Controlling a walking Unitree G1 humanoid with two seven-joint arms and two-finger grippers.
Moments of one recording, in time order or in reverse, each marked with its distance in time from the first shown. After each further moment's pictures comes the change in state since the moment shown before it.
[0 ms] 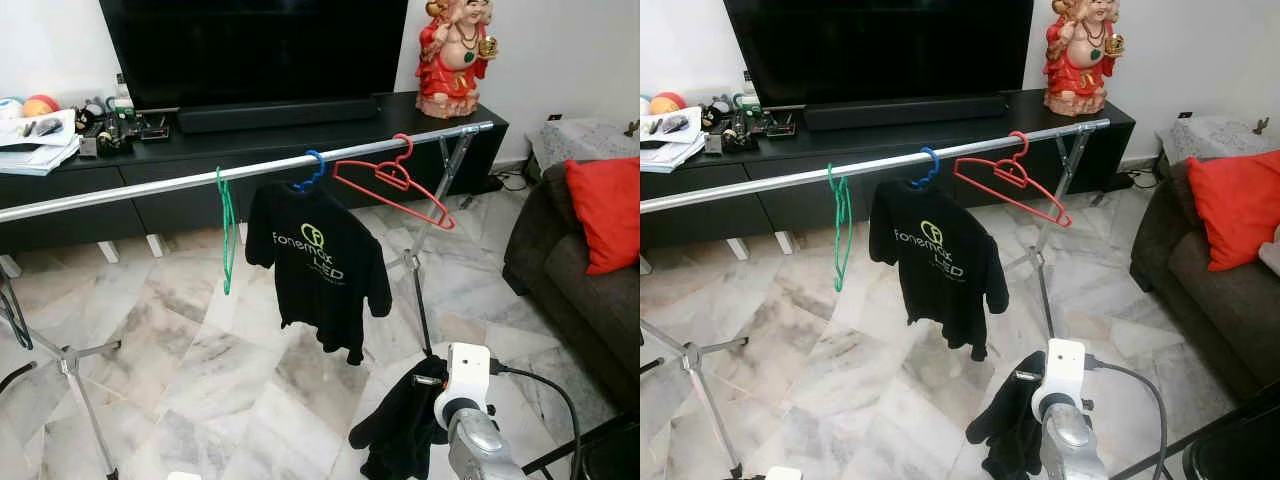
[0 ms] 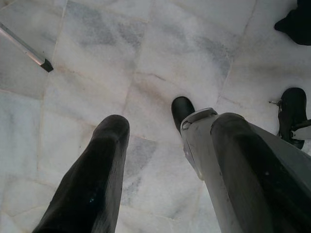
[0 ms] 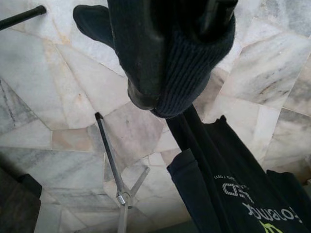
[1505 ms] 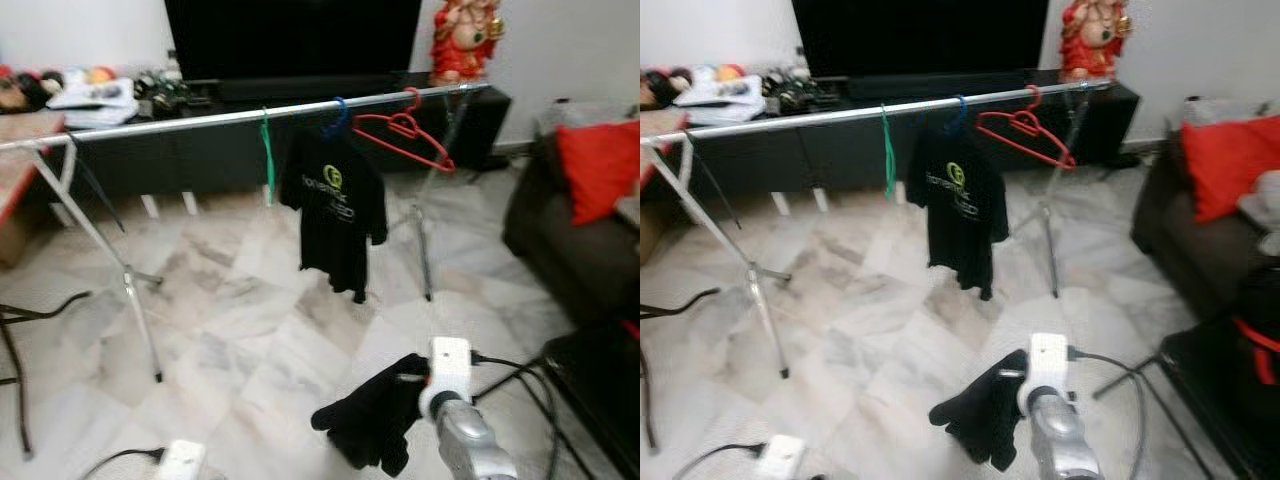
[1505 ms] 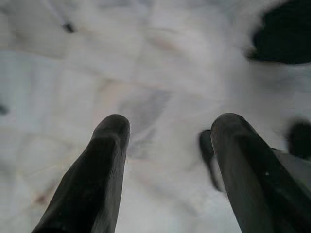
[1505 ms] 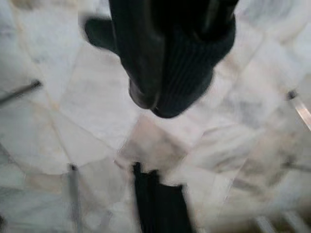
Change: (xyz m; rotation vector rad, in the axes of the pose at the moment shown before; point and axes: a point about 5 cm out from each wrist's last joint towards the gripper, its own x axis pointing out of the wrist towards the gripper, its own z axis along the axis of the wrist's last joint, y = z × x) left arm -0.003 0.040 0.031 0.084 -0.163 0.023; right arm 0.012 0.034 0.001 -0.083 0.078 0.175
